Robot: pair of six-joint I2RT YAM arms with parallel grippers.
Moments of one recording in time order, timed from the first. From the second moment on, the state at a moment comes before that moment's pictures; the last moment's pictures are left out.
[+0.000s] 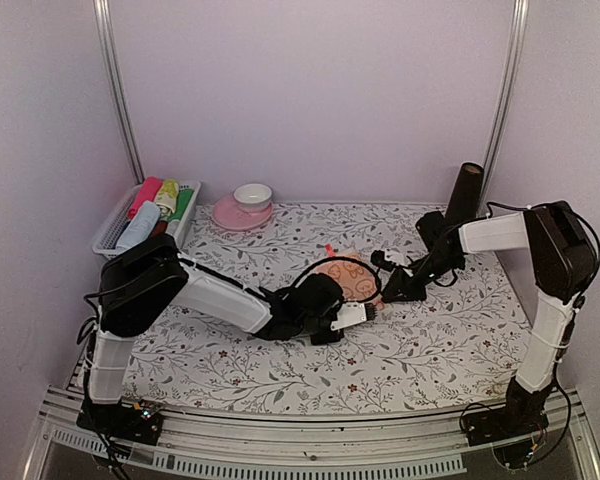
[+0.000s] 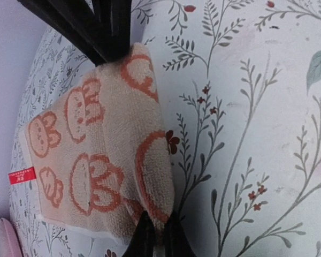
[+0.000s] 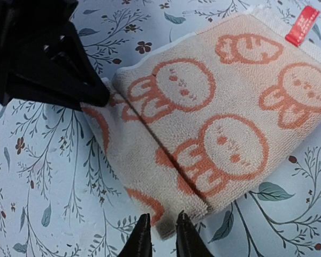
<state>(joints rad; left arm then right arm) -1.09 2.19 1.28 0.20 -0.25 0.62 0.35 1.95 1.19 -0.51 -0.67 -0.88</state>
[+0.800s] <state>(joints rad) -0.85 2.13 1.27 -0.03 0.63 0.31 0.52 1.53 0.70 -0.09 -0.63 -1.30</state>
